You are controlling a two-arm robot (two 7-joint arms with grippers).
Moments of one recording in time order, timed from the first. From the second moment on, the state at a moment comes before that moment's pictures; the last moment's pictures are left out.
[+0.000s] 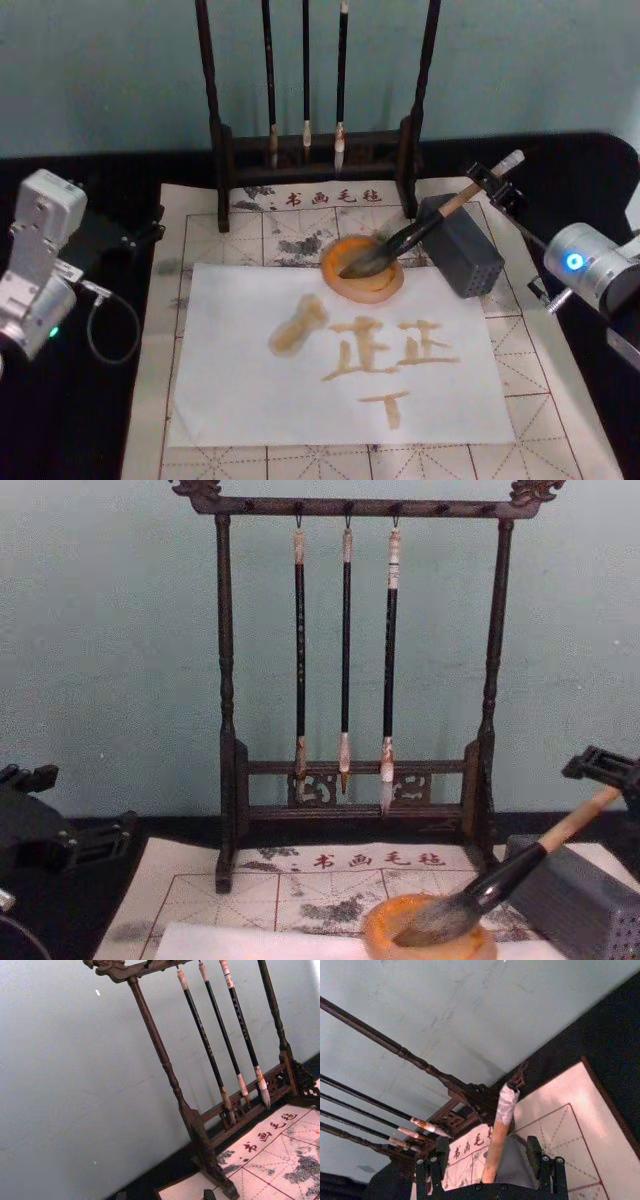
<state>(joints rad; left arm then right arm) -0.20 0.60 0.45 -1.41 -0.25 -0.12 0.03 0.27 0.50 -0.41 -1.45 1.43 0.17 -0.12</state>
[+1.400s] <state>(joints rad) -0.20 0.60 0.45 -1.41 -0.25 -0.12 0.03 0.14 0.73 -0.56 -1.61 0.85 0.00 0.05</state>
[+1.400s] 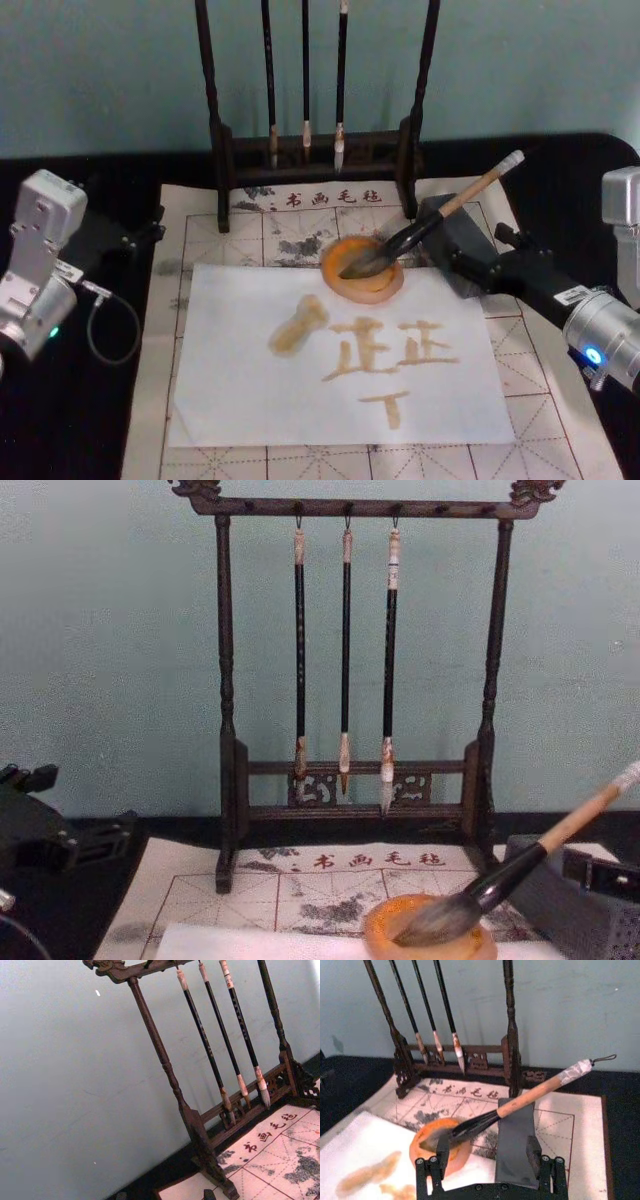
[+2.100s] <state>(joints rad) -0.20 0.60 0.45 -1.41 -0.25 -0.12 0.03 0.14 0.73 -0.55 -1.61 0.86 0.00 0.05</state>
